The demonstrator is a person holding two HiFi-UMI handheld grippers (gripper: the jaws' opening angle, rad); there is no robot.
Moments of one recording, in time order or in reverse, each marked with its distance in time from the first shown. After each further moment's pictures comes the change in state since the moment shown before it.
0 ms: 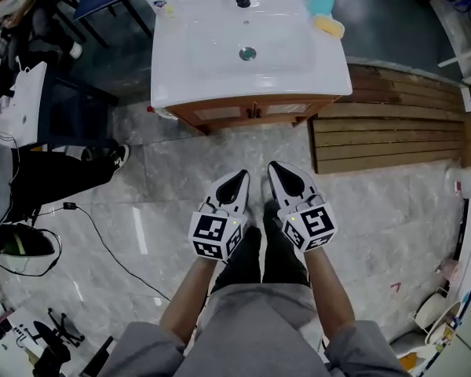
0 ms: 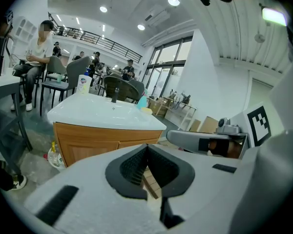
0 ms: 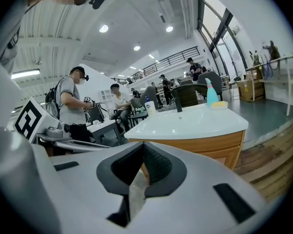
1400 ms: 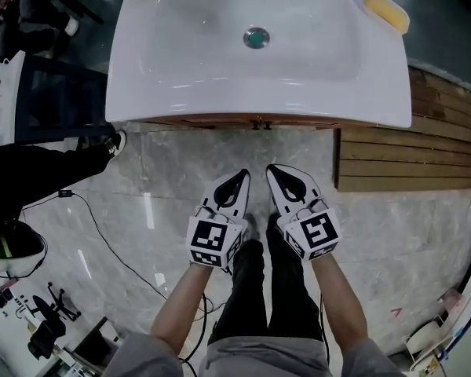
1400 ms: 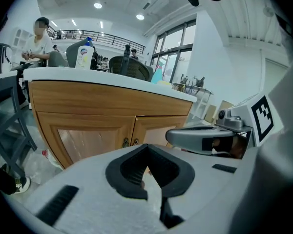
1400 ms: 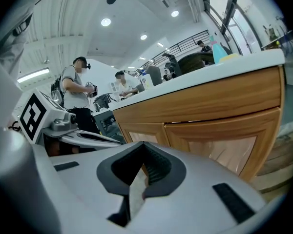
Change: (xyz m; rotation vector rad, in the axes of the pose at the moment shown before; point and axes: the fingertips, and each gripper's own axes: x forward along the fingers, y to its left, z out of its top) left arm 0.159 0.094 -0.101 0.060 0.092 0.134; right arm 0.129 -0.112 -0.128 -0.017 0.116 0.175
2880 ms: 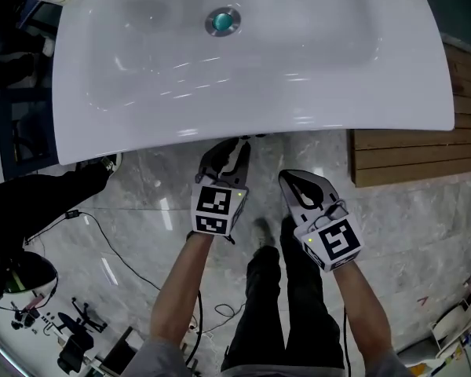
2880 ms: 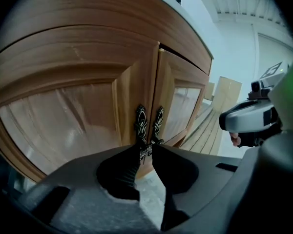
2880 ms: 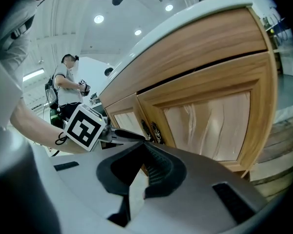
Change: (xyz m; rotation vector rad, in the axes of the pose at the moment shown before) left arm 0.146 0.065 -0.071 0.190 0.143 -0.024; right arm 0.024 -0.070 -0.074 0.052 0.052 -0.010
